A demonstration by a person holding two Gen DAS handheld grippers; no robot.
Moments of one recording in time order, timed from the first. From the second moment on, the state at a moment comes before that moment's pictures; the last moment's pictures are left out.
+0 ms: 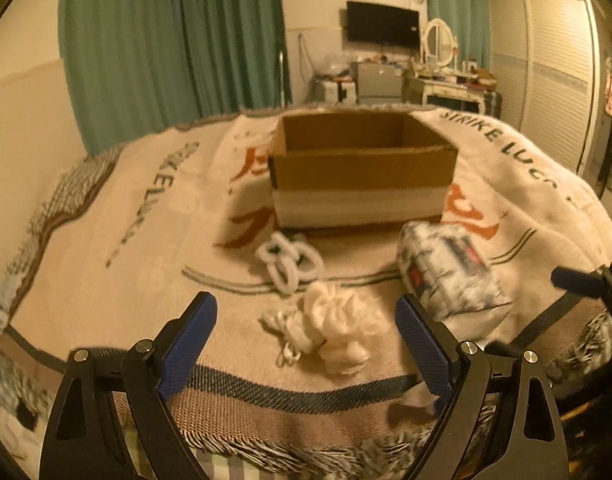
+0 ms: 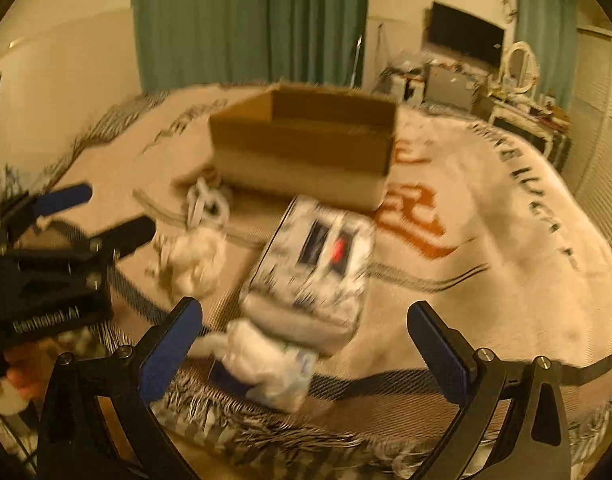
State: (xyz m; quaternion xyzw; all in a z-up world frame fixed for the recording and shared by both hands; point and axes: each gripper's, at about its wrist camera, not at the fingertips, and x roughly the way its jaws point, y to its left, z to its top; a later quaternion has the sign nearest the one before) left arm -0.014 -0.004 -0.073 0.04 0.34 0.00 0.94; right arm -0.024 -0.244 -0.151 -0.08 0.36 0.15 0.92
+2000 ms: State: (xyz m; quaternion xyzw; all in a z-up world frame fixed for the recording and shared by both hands) left arm -0.003 -0.124 -0.162 0.05 0.50 -0.11 0.86; right arm -0.033 -0.336 -0.168 0.02 0.38 0.09 0.92
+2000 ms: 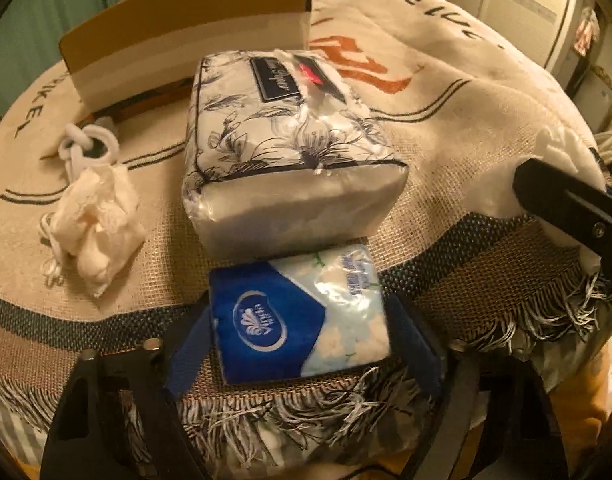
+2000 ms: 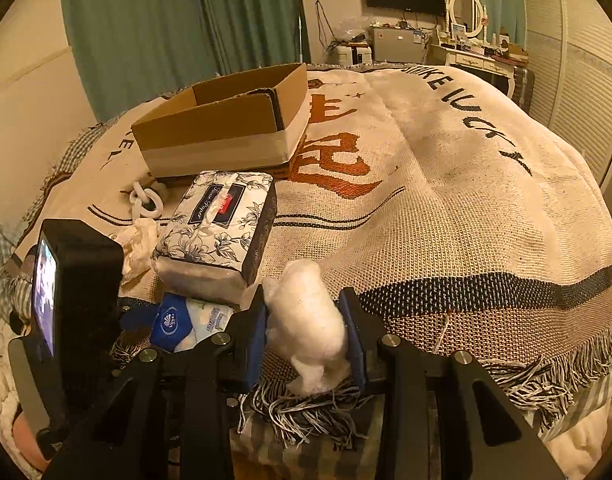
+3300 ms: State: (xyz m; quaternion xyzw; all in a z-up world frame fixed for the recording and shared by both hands) left arm 0.131 -0.023 0.032 0.04 0.27 -0.03 0.96; right arm 0.119 -0.242 0.000 -0.03 0.24 0.19 0.95
